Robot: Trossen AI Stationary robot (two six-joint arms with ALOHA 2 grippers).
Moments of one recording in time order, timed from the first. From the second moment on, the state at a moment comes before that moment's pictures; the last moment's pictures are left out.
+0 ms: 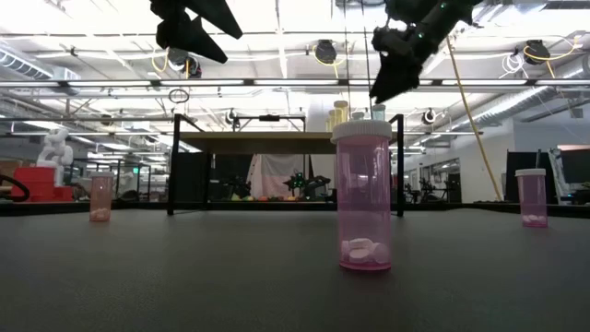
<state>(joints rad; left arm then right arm) -0.19 1.26 1.07 -0.53 -0.47 -0.48 -0.64 1.30 1.17 -0.66 -0.13 -0.14</state>
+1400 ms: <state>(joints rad) -0.10 1.26 1.07 -0.54 -0.39 -0.40 -0.57 1.36 1.17 -0.58 -0.11 -0.07</state>
